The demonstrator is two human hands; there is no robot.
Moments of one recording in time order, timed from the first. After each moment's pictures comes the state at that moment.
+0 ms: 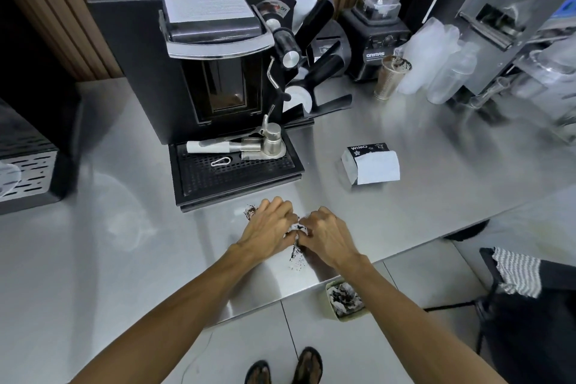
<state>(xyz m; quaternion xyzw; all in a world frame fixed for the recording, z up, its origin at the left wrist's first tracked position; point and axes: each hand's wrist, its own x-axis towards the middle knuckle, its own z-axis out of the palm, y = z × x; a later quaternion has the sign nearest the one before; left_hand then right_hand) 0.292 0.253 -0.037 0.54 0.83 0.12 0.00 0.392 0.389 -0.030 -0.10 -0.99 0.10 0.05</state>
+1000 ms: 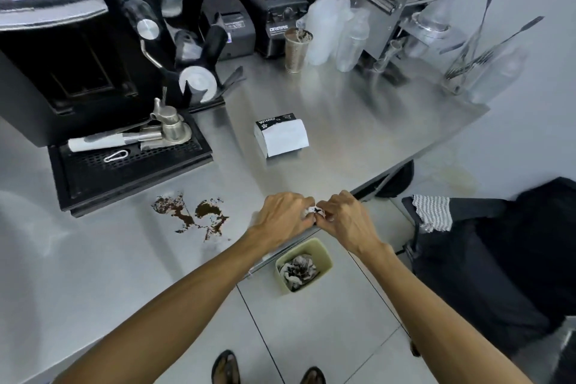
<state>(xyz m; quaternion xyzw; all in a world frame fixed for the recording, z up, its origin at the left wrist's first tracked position) 0.426 0.396 -0.005 0.58 0.79 0.17 0.07 0.555 0.513 -0.020 -0.21 -0.97 0.09 0.10</state>
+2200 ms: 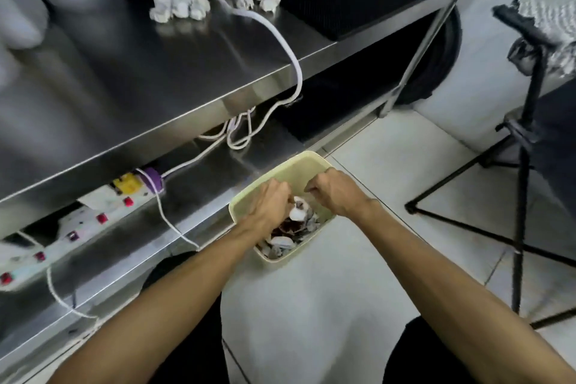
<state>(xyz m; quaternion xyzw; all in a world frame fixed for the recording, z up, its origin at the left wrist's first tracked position) 0.484 0.515 -0.641 0.49 0.85 0.13 0.18 0.603 0.636 -0.616 -0.24 -0.96 0.09 -0.04</state>
